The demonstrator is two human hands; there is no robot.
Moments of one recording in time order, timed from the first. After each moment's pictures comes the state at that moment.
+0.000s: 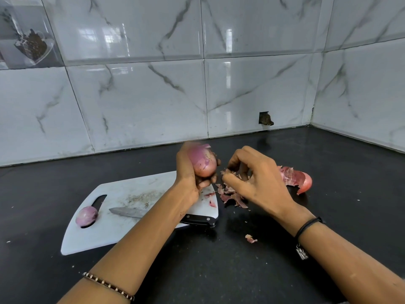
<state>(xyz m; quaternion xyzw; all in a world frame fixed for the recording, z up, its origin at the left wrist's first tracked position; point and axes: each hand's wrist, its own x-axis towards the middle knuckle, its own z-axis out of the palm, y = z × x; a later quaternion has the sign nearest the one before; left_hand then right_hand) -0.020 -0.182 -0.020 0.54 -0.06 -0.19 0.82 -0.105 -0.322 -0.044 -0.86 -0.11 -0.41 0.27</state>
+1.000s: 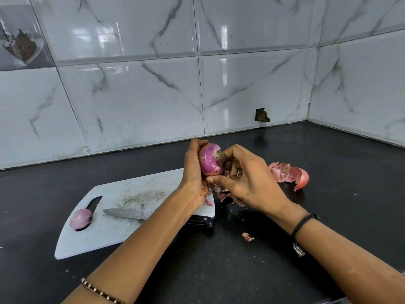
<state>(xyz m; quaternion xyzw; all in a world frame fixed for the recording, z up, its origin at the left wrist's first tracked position) -0.031 -0.199 -0.022 0.49 -0.09 -0.21 0.84 -0.103 -0.314 -0.044 -0.85 -0.11 -0.36 0.36</state>
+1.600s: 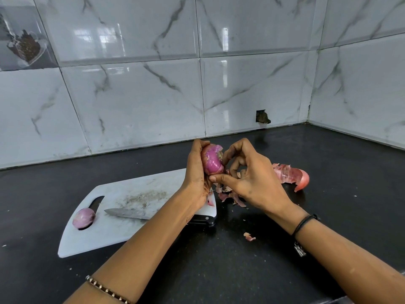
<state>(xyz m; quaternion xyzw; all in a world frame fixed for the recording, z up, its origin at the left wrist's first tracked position) -0.032 -0.198 -0.023 0.50 -0.10 -0.20 0.84 -0.106 -0.311 -0.041 -0.83 -0.08 -0.37 0.40</state>
